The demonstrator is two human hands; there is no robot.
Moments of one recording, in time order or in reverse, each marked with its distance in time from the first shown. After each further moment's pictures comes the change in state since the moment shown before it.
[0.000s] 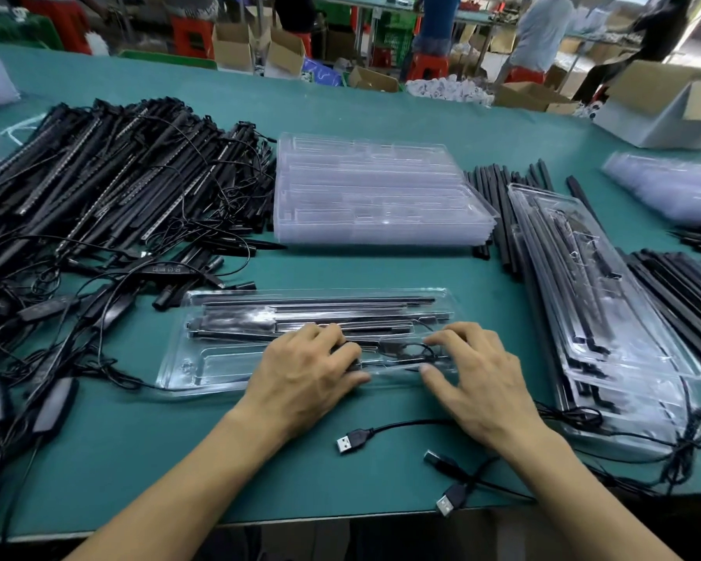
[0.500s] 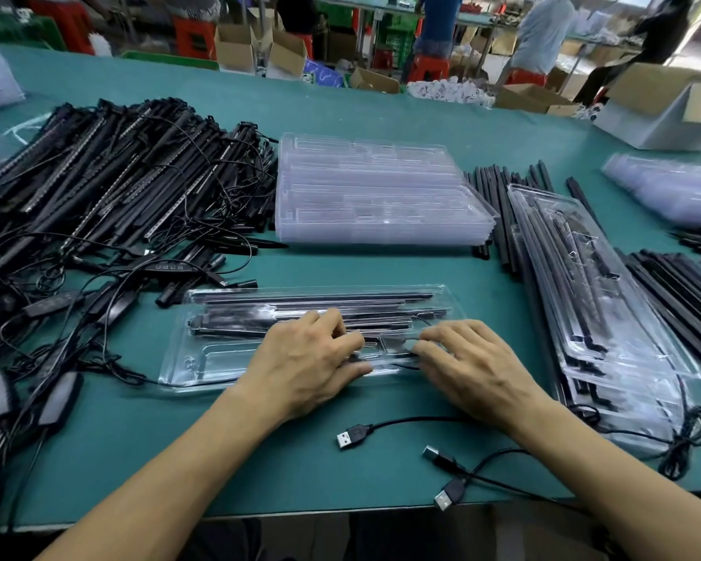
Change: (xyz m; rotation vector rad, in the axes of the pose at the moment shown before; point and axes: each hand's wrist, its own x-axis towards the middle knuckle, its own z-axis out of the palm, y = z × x) left_hand 0.011 -0.007 -0.008 -0.025 -0.071 0.009; right_hand 0.021 0.021 0.002 -0.255 0.345 -0.720
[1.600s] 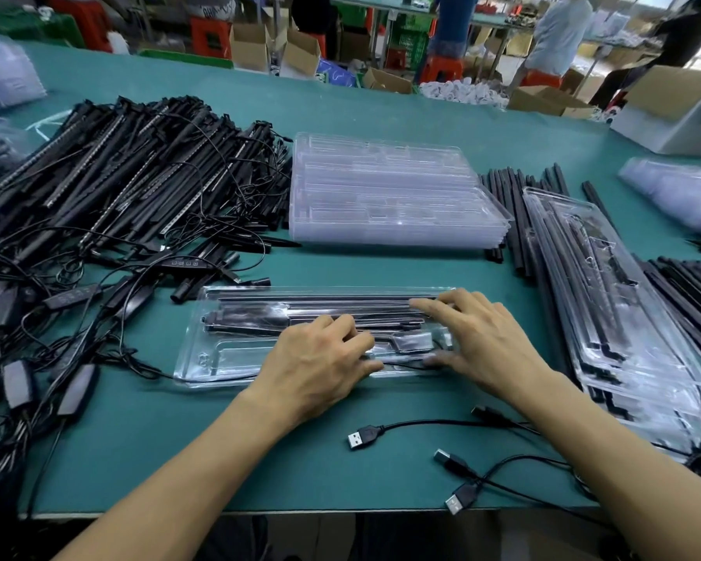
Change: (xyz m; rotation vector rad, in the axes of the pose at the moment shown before) left_hand -0.004 0.001 0.003 -0.012 0.109 0.010; right_hand 0.034 0.017 -0.004 0.149 -0.422 0.354
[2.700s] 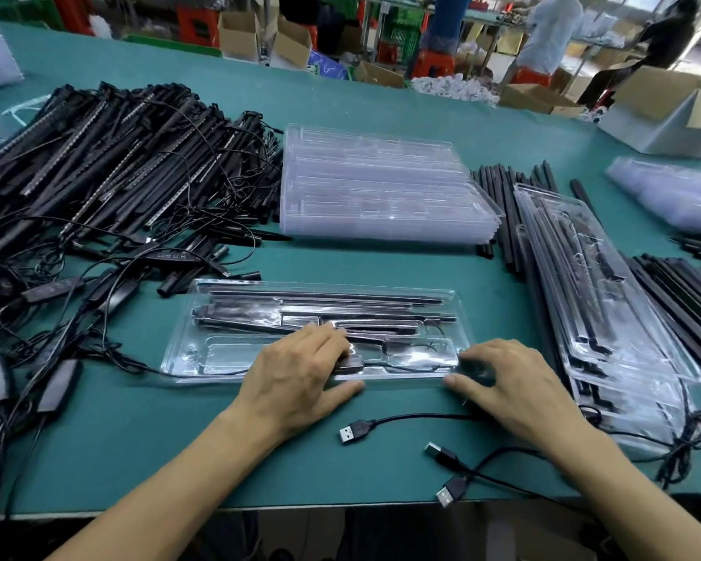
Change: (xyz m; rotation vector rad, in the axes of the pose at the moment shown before) left_hand -0.026 0.002 0.012 -0.191 0.028 -0.097; right_hand -0.059 0.006 0.002 0.123 -0.084 0.306
